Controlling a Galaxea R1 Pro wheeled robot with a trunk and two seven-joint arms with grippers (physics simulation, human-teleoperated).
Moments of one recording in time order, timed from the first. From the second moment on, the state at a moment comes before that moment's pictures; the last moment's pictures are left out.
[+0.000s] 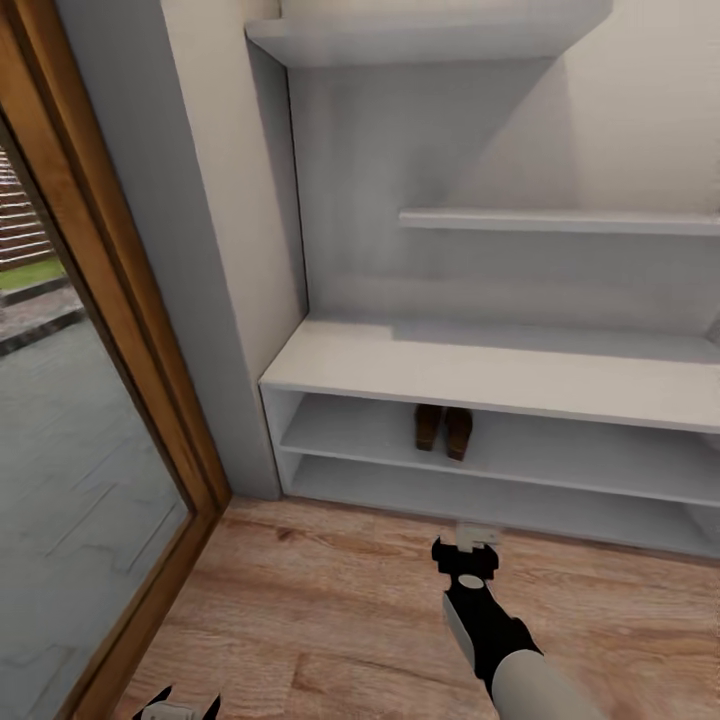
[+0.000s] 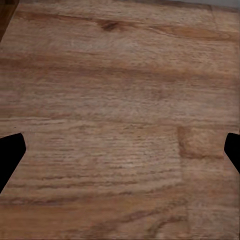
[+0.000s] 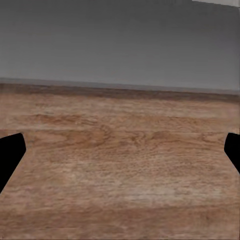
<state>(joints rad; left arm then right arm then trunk) -0.21 0.17 0.03 -0.29 0.13 -0.62 -0.36 -0.61 0.17 -0.18 -0.47 0.23 -0.02 -0.33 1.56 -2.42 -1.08</state>
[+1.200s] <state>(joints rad) -0.21 0.17 0.03 -0.29 0.13 -0.63 -0.27 -0.53 -0.02 -0.18 -0.04 0.23 -0.52 -0.32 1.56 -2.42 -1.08</state>
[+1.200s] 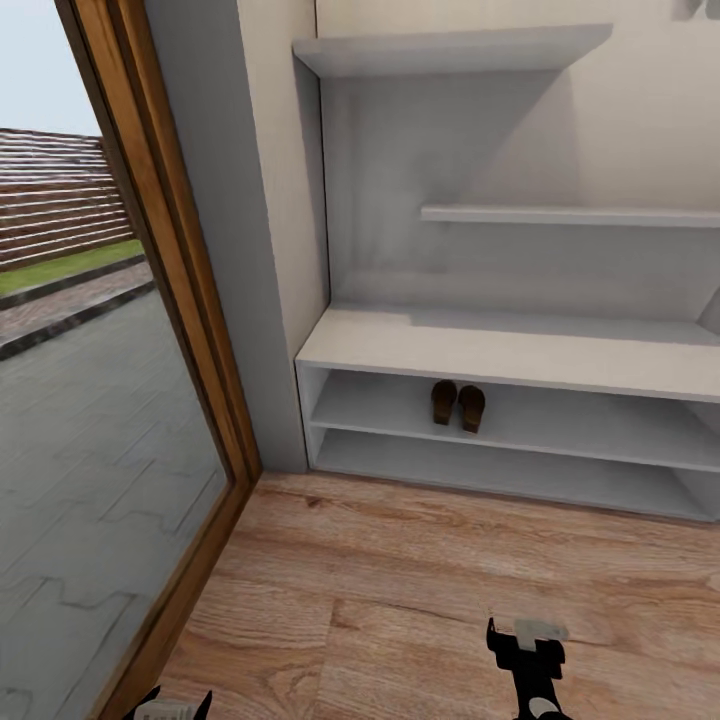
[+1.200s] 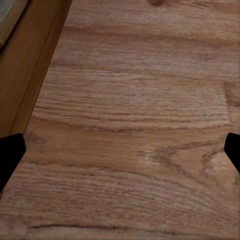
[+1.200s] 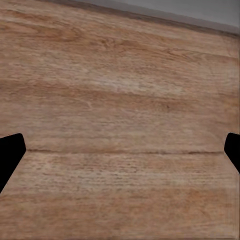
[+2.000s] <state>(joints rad) -0.21 0.17 0.03 -0.28 0.13 -0.63 -0.27 -0.49 -0.03 -0.18 -0.04 0.23 -0.52 -0.32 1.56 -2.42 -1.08</state>
